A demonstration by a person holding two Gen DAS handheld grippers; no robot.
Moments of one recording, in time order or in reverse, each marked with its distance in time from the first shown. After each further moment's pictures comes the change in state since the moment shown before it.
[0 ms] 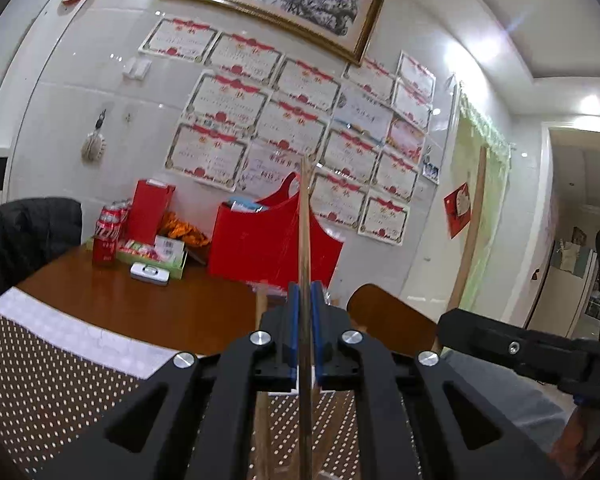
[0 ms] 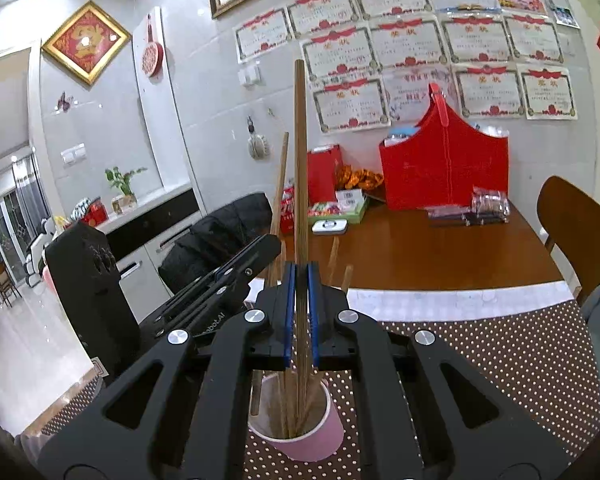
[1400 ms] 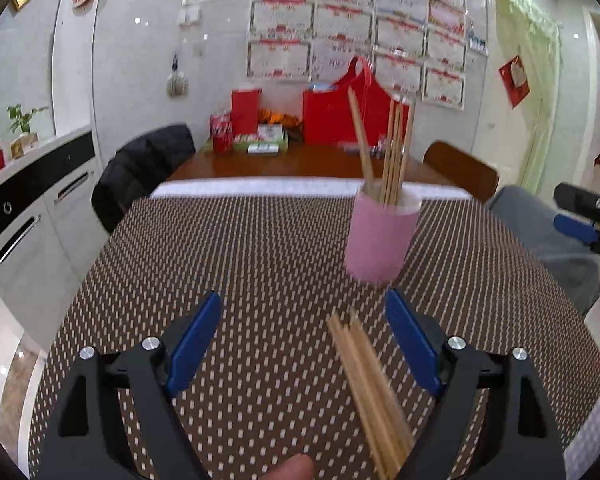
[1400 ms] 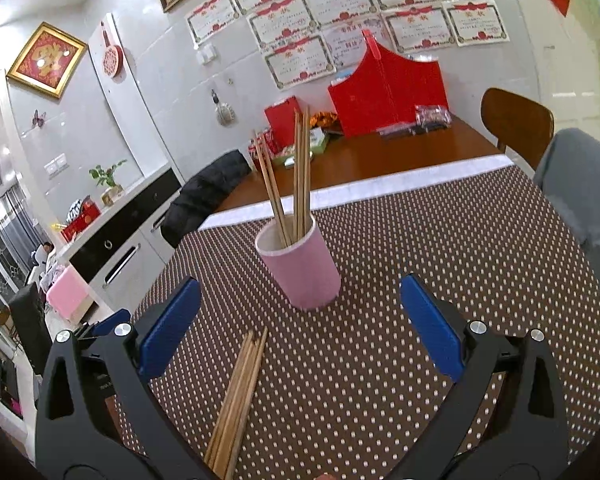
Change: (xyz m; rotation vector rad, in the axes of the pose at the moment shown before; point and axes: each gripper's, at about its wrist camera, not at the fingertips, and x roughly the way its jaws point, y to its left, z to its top) left arm -0.220 0.006 -0.075 0.164 0.451 0.346; right arm -0.131 0.016 -0.108 0.215 0.116 -0.098
